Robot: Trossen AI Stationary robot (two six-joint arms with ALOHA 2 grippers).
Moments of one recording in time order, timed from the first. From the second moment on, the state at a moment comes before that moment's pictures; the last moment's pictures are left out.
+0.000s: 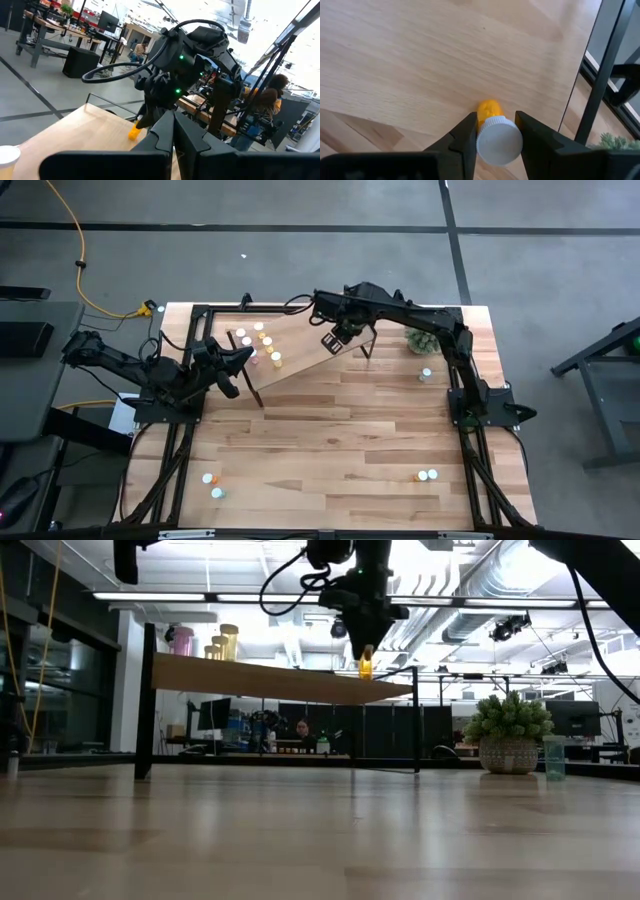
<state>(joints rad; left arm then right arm) -0.25 0.64 0.47 0.38 -0.89 -0.29 -0.30 2.09 2.21 -1.48 0.26 0.44</state>
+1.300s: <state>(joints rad) -0.25 0.64 0.47 0.34 -0.86 -0.29 -0.26 1.34 1.42 -0.75 0.18 0.25</state>
